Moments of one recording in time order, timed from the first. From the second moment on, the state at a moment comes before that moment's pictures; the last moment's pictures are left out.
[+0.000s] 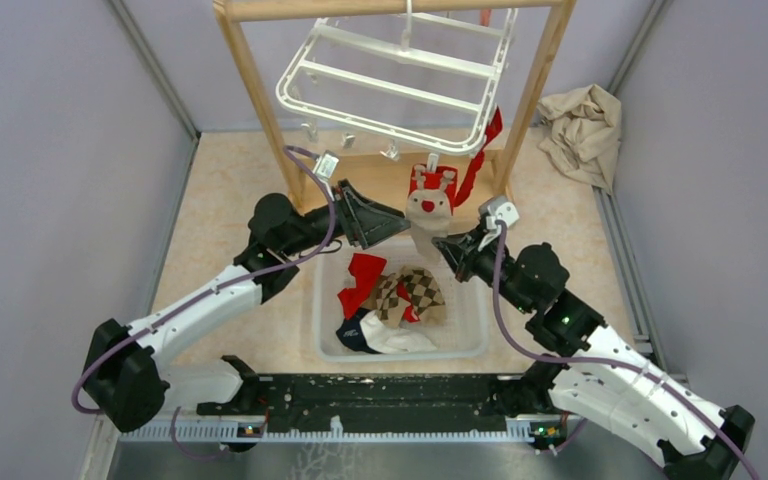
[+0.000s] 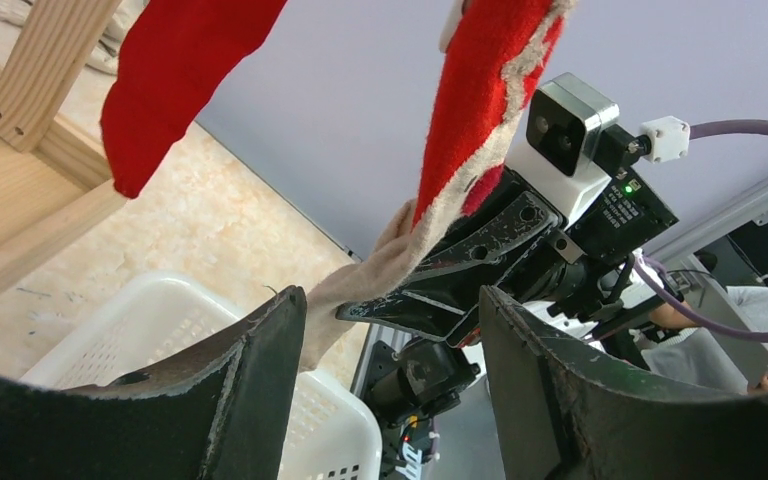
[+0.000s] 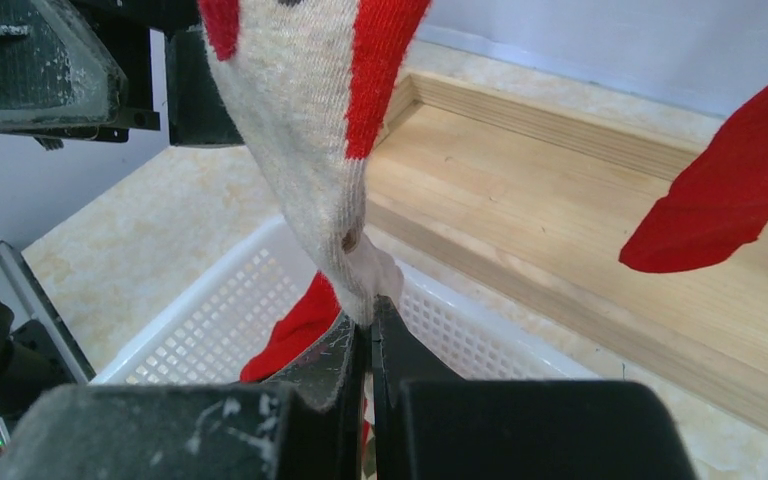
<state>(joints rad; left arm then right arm) -0.69 1.21 0.83 0.60 0.52 -0.85 0.76 0.65 0.63 0.01 0.02 0.18</state>
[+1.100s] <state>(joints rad) -0.67 1.15 0.99 0.50 0.57 -0.72 0.76 0.75 0.78 -0.04 -0.33 0.10</state>
